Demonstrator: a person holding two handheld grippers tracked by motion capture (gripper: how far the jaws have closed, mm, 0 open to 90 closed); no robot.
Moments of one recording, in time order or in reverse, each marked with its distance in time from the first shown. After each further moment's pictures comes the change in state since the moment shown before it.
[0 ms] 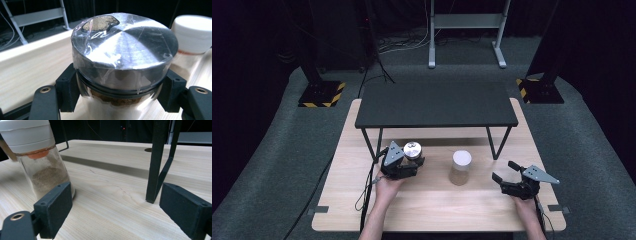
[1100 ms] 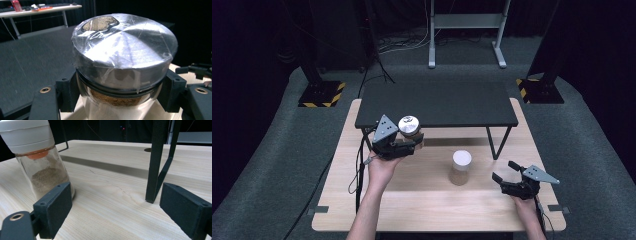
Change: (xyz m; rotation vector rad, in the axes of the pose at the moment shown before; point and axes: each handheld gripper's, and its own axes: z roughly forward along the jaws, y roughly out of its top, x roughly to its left) left arm 0.005 0.089 -0.034 -0.090 -0.002 -0.008; right arm 0.000 0.000 0.000 -0.001 -0.002 0.003
